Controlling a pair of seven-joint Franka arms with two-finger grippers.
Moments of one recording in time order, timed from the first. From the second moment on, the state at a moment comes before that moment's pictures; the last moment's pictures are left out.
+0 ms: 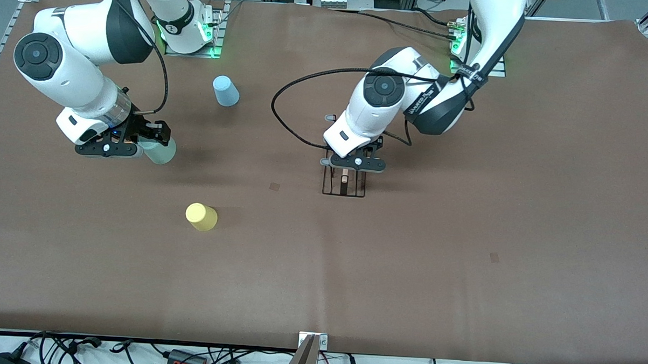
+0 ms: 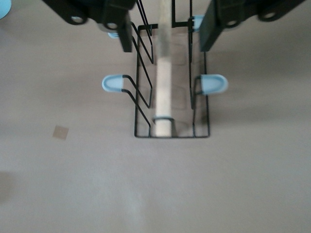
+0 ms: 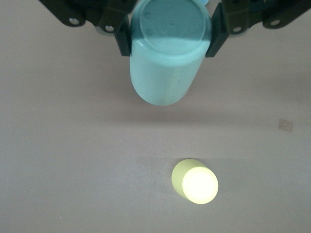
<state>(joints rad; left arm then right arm) -0.29 0.48 -0.45 -1.59 0.04 2.04 -0.71 0.09 0.02 0.09 -2.05 -0.01 2.02 0.17</state>
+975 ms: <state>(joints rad) 0.30 0.24 -0.43 -1.44 0.04 1.49 0.00 0.51 0.20 0.31 -1.81 0.07 2.07 1.28</state>
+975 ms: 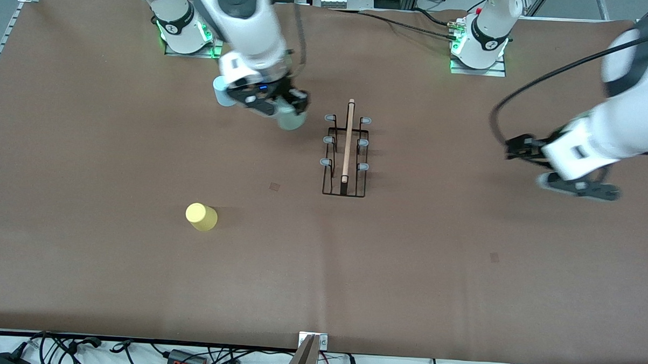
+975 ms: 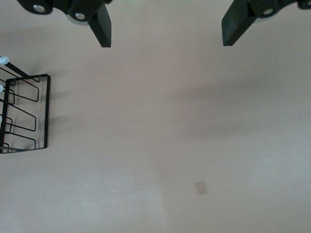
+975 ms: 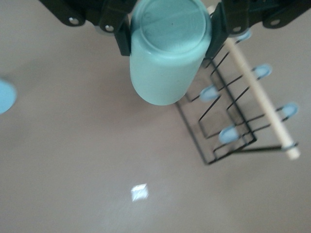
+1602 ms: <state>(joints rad) 0.03 0.17 -0.06 -1.52 0.04 1.61 0.00 0.59 0.34 0.33 -1.81 0.03 2.19 1.39</state>
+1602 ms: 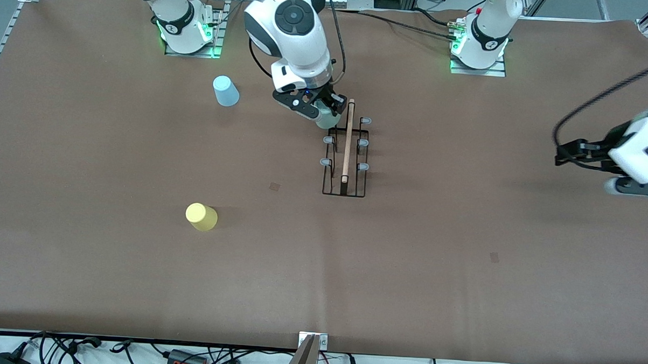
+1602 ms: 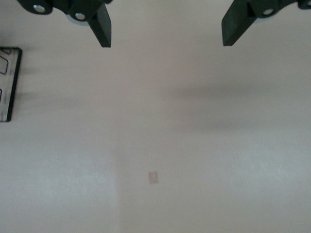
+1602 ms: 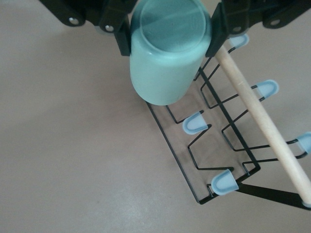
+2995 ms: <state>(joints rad) -0.04 -0.03 -0.02 -1.73 0.02 1.69 0.01 0.09 0.22 0.28 -1.84 -0.05 2.08 0.53</state>
